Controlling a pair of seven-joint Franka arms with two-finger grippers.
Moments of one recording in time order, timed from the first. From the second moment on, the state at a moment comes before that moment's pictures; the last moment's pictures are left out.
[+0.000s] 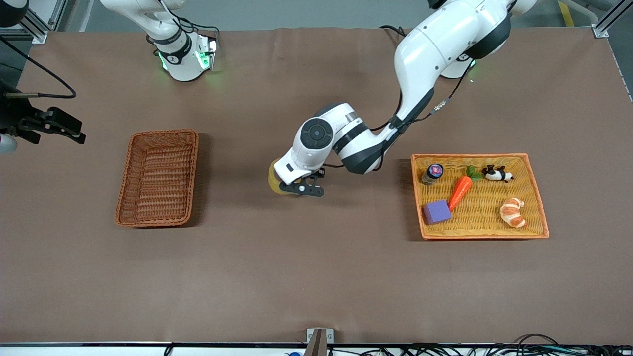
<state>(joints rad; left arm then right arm) -0.53 0.94 -0.46 -1.22 0.24 2.19 -0.77 0.04 0.06 -0.02 -1.47 -0.01 1.52 0.03</state>
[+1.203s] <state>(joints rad) -0.53 0.86 -0.39 -1.17 0.17 2.05 -0.73 0.05 0.08 0.03 -1.48 -0.01 1.55 0.03</state>
